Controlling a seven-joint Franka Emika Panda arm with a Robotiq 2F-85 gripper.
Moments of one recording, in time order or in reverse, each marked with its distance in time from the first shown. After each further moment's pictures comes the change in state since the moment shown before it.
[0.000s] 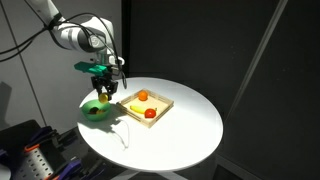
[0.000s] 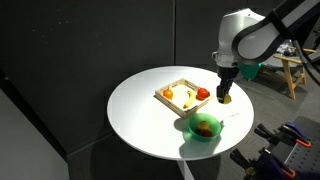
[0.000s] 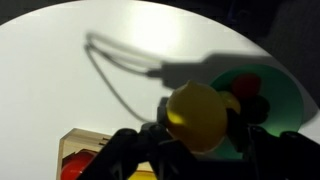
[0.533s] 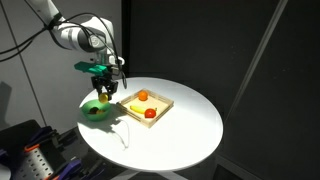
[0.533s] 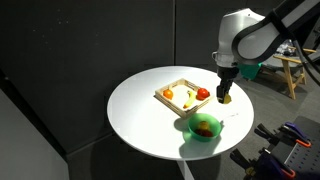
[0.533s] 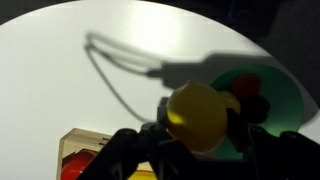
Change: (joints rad) arm 0.000 0.000 0.000 0.000 0.000 0.000 0.000
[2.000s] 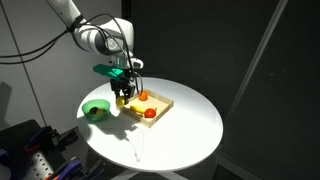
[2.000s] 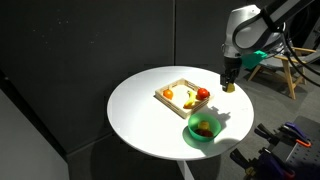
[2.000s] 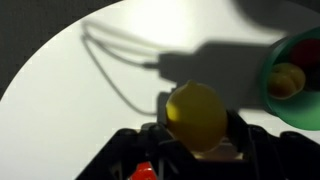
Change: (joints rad) arm -0.080 0.056 -0.110 0.087 0.000 0.000 0.000
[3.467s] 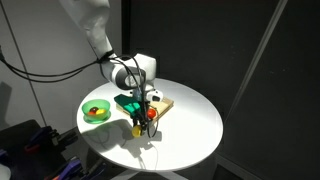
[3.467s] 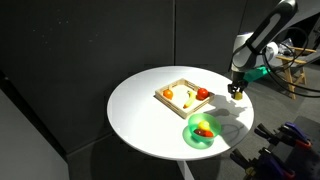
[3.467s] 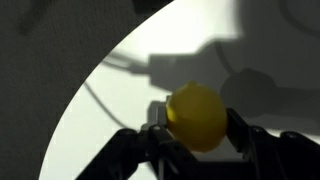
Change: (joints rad) arm -0.081 0.324 -0.148 0.116 0.043 0.159 0.000
